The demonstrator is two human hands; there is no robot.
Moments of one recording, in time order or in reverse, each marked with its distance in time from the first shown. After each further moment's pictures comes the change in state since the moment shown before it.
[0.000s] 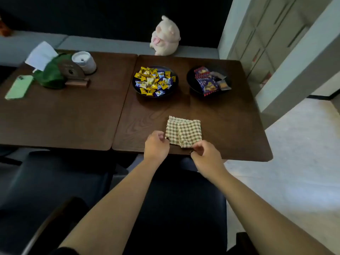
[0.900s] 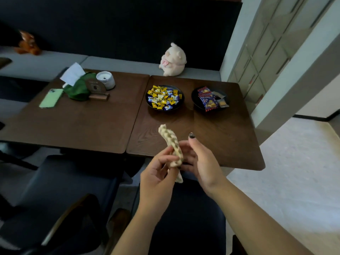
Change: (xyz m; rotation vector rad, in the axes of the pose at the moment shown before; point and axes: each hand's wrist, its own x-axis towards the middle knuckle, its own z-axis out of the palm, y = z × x) left_hand -0.200 0.058 -0.083 -0.735 0.018 0.280; right_hand -0.097 -0.104 -0.033 0.783 -0.265 -0.007
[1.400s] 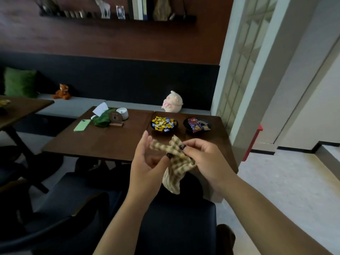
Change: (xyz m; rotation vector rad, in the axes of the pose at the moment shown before) left_hand -0.182 0.128 -0.001 0.050 0.023 0.236; right_hand -0.227 -0.063 0.007 -0.243 0.021 -0.333
